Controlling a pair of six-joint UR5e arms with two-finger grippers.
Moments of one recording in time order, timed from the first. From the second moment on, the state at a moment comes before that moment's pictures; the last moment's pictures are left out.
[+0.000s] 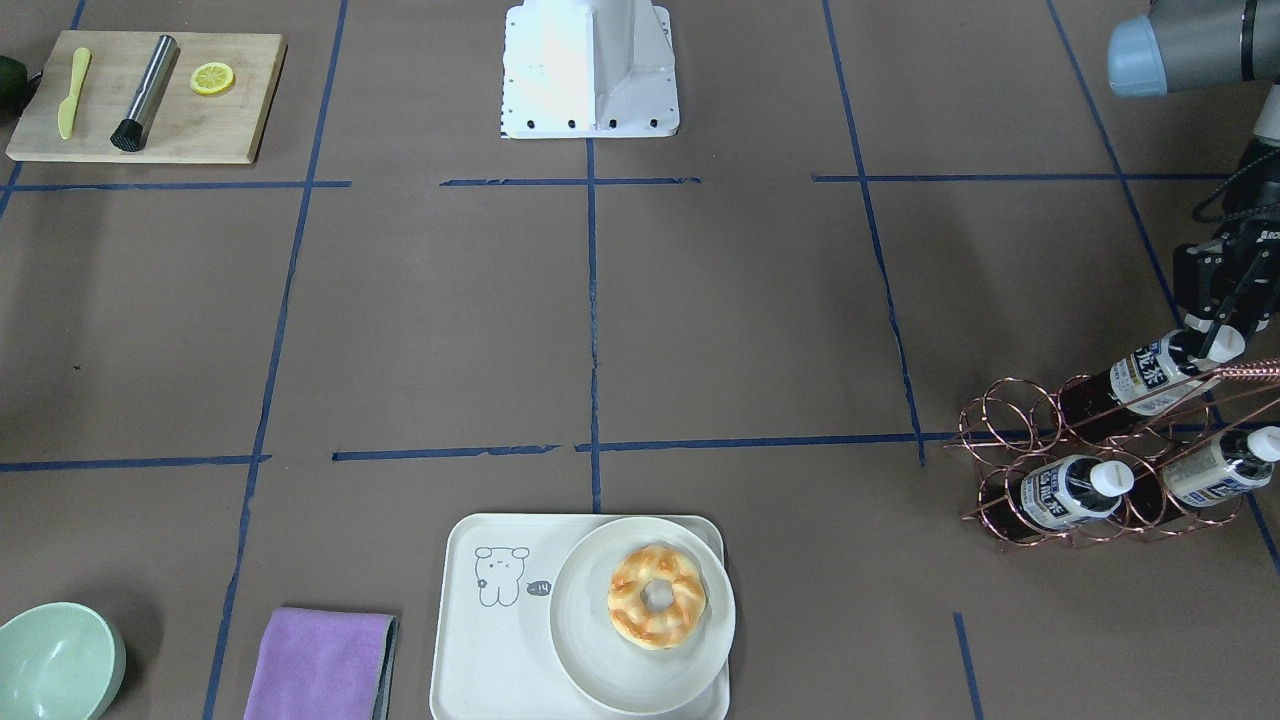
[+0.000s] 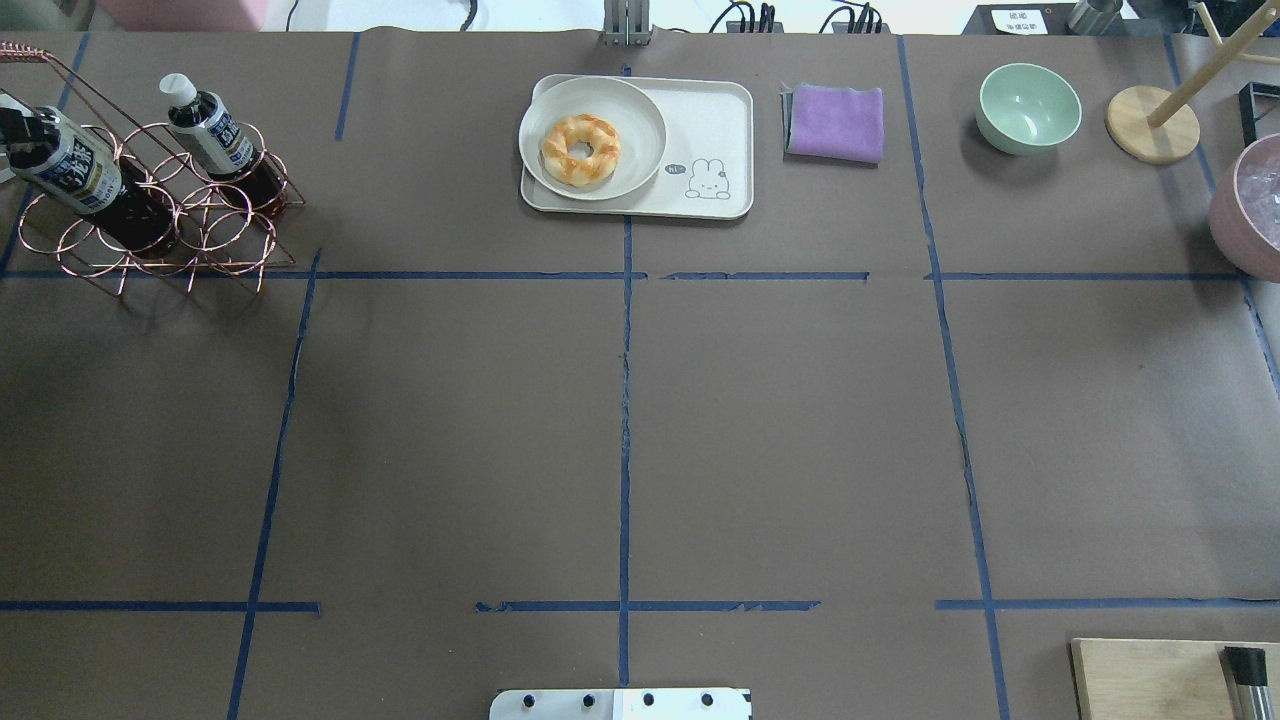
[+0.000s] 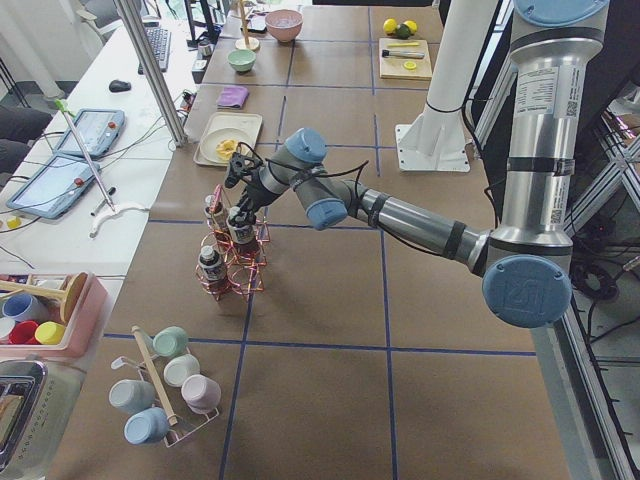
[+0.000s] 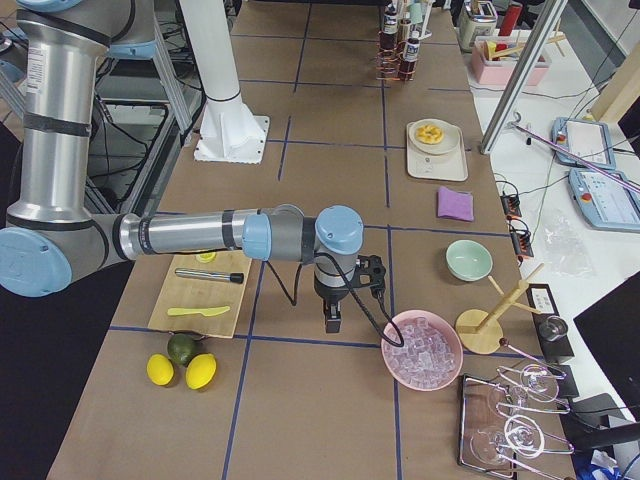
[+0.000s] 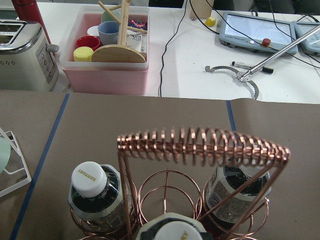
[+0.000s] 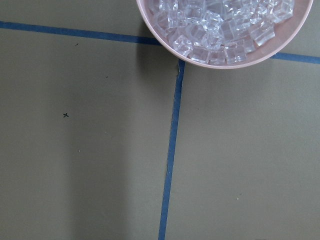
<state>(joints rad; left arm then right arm) -1.18 -1.58 -1.89 -2.24 -1.89 -0.90 1.55 -1.74 1.86 -1.71 2.32 -0.10</state>
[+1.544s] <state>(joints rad) -0.78 -1.96 -2.16 -1.57 -1.63 -1.09 1.55 -1.74 1.86 -1.71 2.32 -0.10</state>
